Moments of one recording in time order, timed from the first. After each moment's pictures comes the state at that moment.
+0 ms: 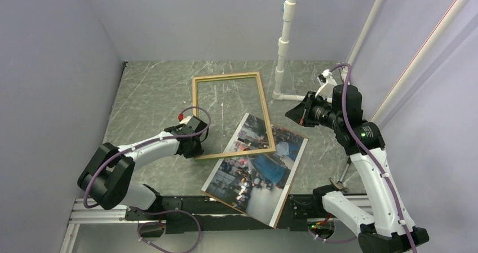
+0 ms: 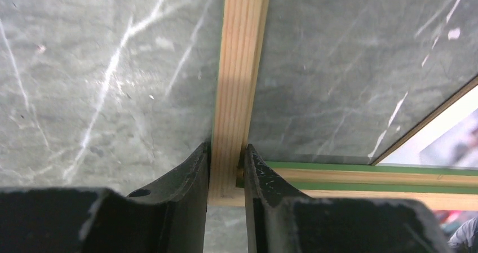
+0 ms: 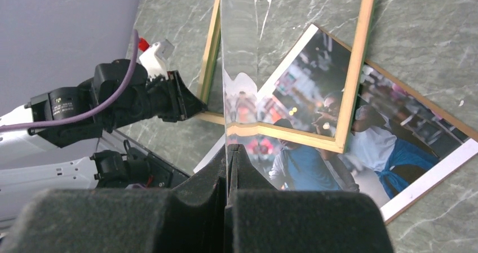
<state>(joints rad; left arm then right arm) -0.60 1.40 0.70 -0.48 -0.23 -0.82 0.24 0.90 1.18 -0.78 -0.40 0.48</state>
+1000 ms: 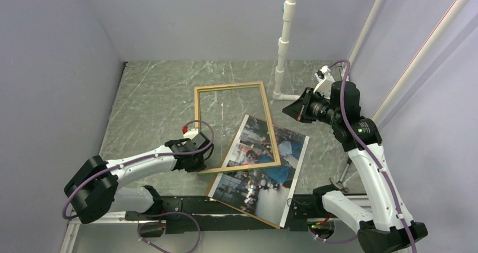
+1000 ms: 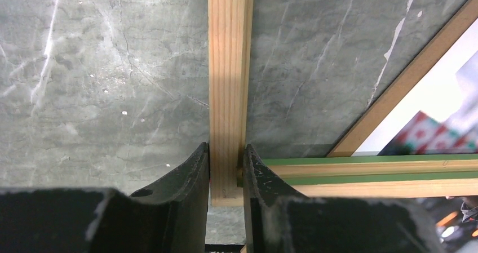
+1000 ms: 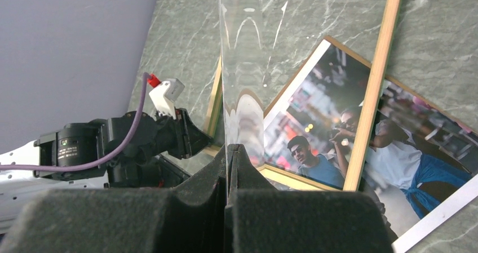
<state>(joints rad) -0.84 1.24 0.62 -0.61 -0.28 -0.97 0.24 0.94 1.18 -0.71 -0.44 0.51</state>
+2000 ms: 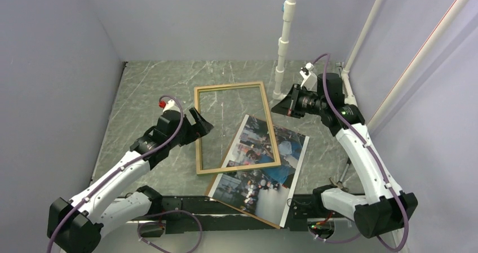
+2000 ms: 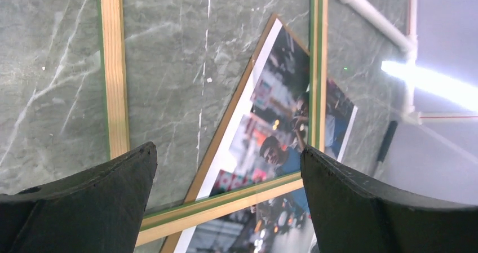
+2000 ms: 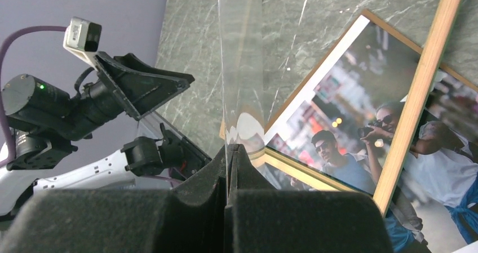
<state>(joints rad) -0.56 0.93 0.69 -0.35 -0.08 -0.89 0.24 1.10 1.16 -0.62 -0.59 0.56</state>
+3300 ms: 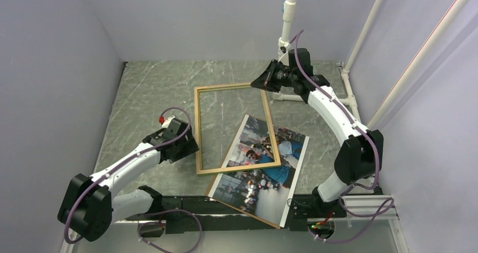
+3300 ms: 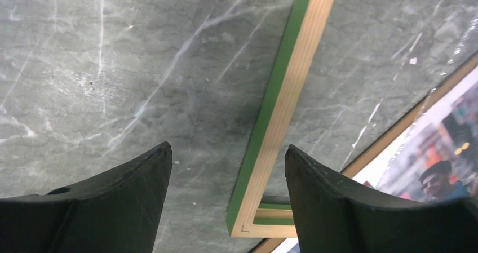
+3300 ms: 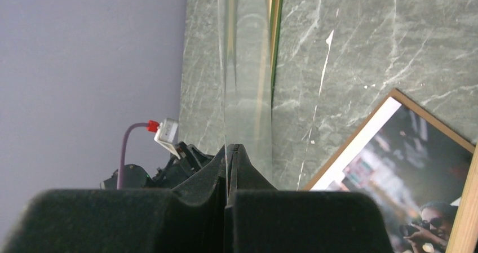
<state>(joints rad) -0.50 1.11 0.61 -0.56 -0.20 -0.91 0.32 1.58 1.42 -0.37 -0.53 0.78</state>
